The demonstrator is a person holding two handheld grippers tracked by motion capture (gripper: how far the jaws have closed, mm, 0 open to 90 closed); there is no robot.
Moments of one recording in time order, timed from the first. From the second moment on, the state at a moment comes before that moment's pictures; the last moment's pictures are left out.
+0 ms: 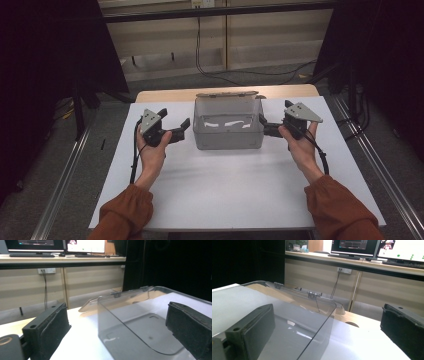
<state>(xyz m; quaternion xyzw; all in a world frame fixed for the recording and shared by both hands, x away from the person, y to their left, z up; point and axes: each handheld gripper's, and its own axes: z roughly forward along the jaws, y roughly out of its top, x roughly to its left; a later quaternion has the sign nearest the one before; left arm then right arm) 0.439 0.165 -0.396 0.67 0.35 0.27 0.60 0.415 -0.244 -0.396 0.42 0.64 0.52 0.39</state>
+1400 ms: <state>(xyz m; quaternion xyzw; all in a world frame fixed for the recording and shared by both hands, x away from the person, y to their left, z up) 0.348 0.212 -0.419 0.64 0.39 0.30 0.59 0.328 -0.271 -0.416 0.42 0.61 0.52 0.42</state>
